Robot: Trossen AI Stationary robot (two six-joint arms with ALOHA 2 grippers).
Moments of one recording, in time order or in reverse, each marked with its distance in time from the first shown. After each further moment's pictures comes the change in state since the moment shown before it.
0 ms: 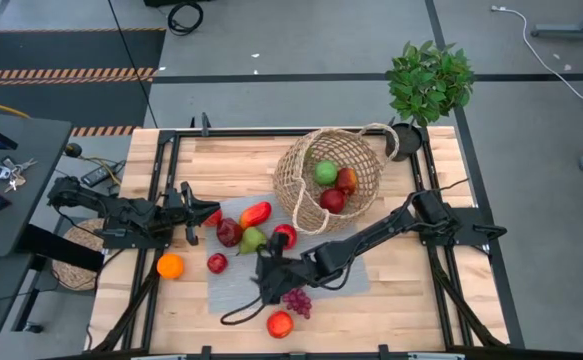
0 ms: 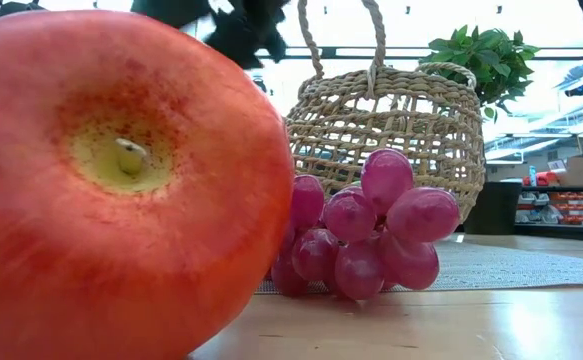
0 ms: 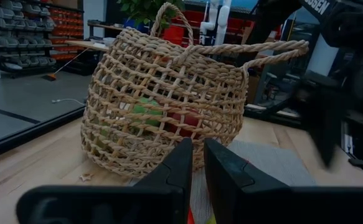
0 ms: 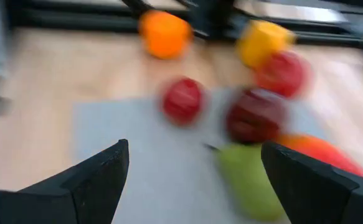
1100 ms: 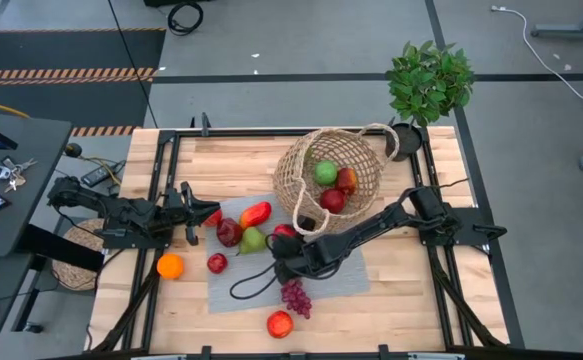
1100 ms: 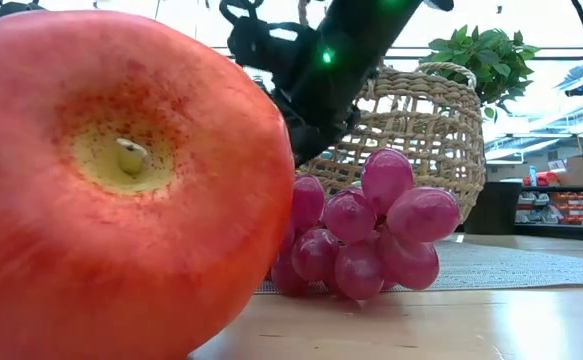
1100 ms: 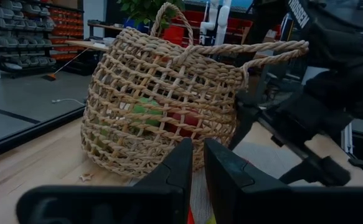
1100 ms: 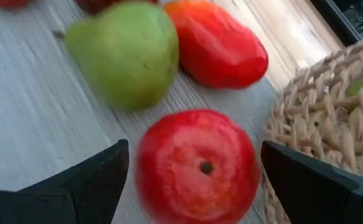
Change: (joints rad) left arm 0.000 0.000 0.000 0.000 0.000 0.000; right arm -0.068 0.000 -0.141 -0.294 0.177 0.309
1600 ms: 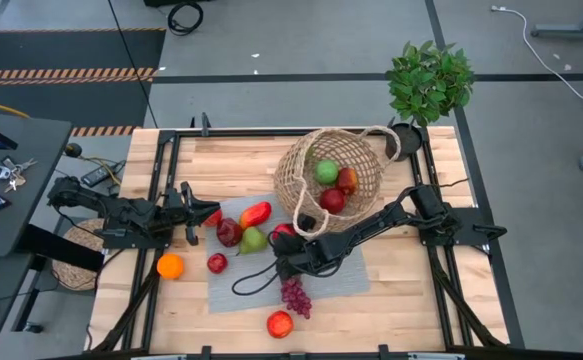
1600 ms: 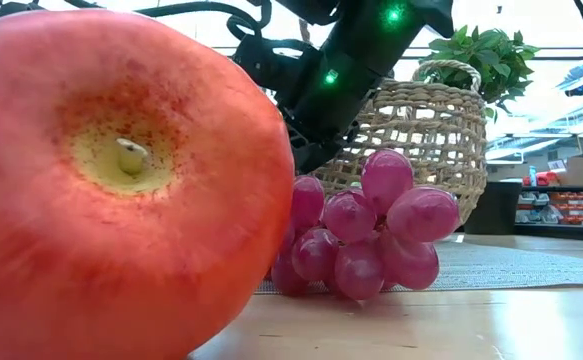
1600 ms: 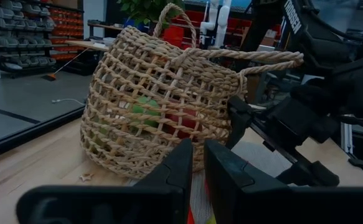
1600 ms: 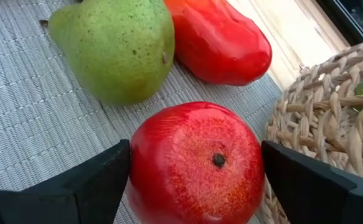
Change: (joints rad) left arm 0.000 0.000 0.000 0.000 0.000 0.000; right arm -0.020 -0.003 -0.076 0.114 -0.026 -0.048
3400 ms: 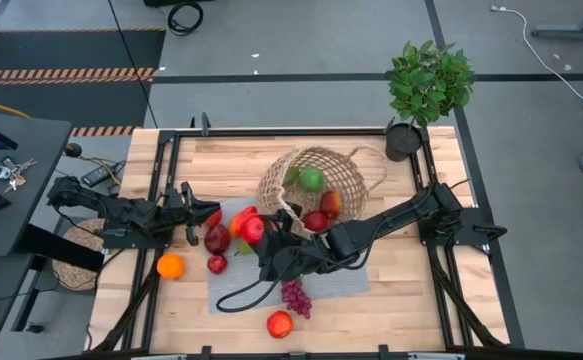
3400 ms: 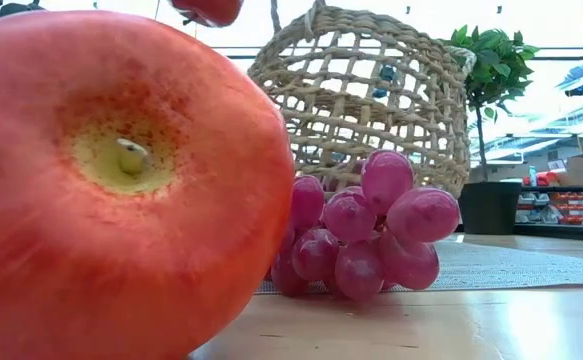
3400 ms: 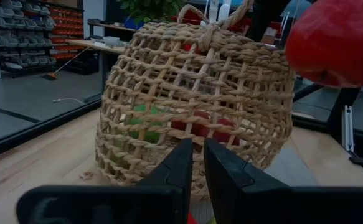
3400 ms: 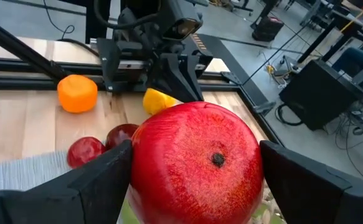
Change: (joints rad) left arm 0.000 0.008 0.000 0.001 0.000 0.000; right arm 0.082 -0.109 0.469 -0.117 0.099 -0.346
